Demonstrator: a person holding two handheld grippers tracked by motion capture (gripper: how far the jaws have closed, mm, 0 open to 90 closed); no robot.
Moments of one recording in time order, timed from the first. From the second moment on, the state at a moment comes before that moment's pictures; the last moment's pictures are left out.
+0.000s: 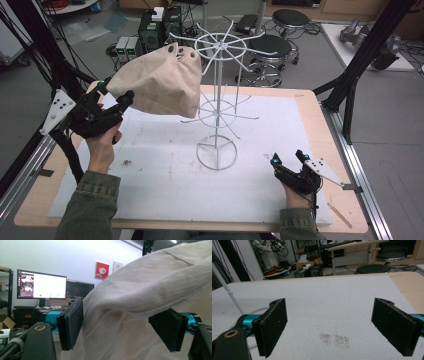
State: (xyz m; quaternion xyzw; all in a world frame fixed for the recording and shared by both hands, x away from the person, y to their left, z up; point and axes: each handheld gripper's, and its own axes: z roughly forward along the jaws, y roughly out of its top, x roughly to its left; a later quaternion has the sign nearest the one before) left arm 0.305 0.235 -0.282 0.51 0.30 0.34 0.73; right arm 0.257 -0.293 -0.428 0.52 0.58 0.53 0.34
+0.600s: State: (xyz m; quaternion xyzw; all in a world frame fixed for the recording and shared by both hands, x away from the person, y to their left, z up) left arm 0.269 0.240 -0.280 0.49 0.28 0.40 0.72; right arm 0.257 -0.293 -0.428 0.52 0.58 0.53 0.33
